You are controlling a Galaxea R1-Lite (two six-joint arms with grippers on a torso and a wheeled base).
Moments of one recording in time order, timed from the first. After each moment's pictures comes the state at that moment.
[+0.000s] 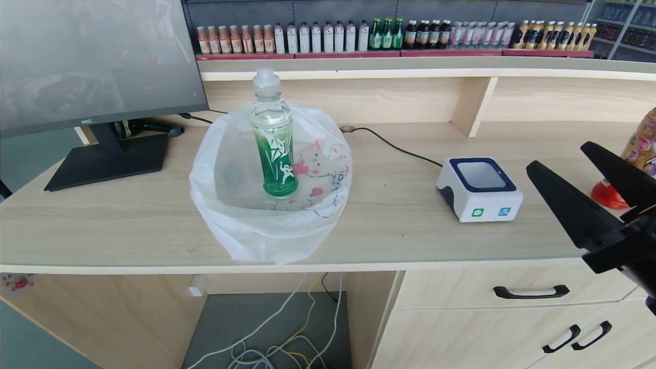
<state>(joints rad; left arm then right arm) 0.00 0.00 0.00 0.00 0.00 -0.02 0.57 1.31 -0.21 -1.57 -0.10 -0.07</state>
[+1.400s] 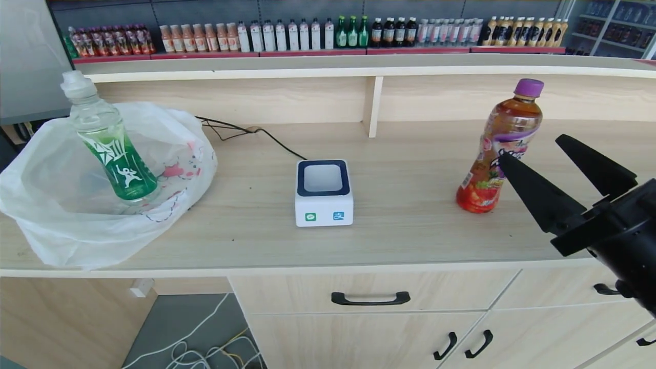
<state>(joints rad) 0.00 0.00 0.00 0.00 0.00 -0.02 0.58 1.38 -0.28 -1.57 -0.10 -0.08</state>
